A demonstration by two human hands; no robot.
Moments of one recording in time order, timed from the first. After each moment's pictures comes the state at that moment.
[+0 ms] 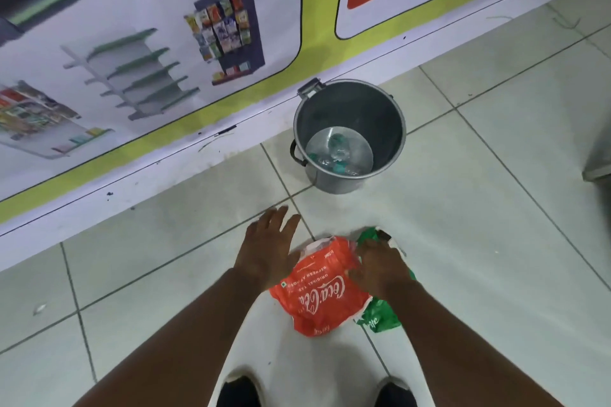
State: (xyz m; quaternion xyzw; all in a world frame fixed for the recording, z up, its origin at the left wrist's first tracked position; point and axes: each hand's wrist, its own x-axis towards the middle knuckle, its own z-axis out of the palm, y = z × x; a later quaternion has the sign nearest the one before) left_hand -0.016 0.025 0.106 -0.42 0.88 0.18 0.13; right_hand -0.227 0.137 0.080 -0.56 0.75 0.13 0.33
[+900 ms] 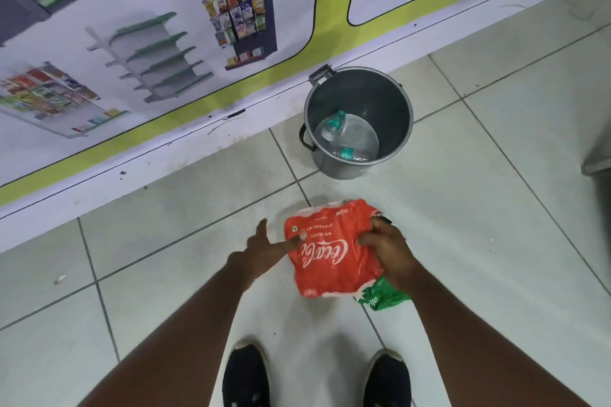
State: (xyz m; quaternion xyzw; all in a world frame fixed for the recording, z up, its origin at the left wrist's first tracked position) left_hand 0.015 0.044 0.119 -0.66 0.46 0.58 0.12; right_hand -0.215 0.138 0.132 -0.11 0.65 -0.41 0.63
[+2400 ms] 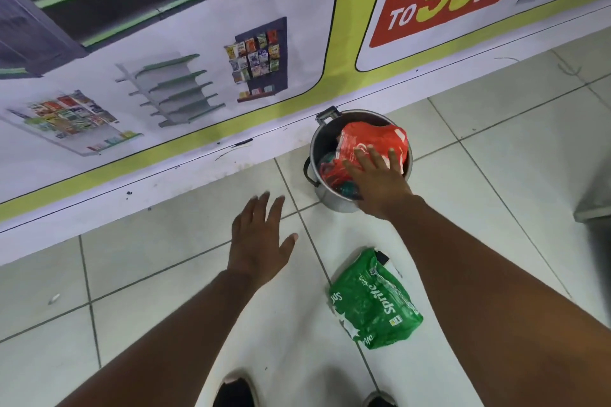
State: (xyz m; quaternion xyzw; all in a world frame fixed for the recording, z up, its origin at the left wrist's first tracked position) left_hand -0.001 0.002 0.163 -0.54 0.82 0.18 -0.03; right_hand -0.272 -0.025 0.175 -0.69 0.69 0.17 0.12
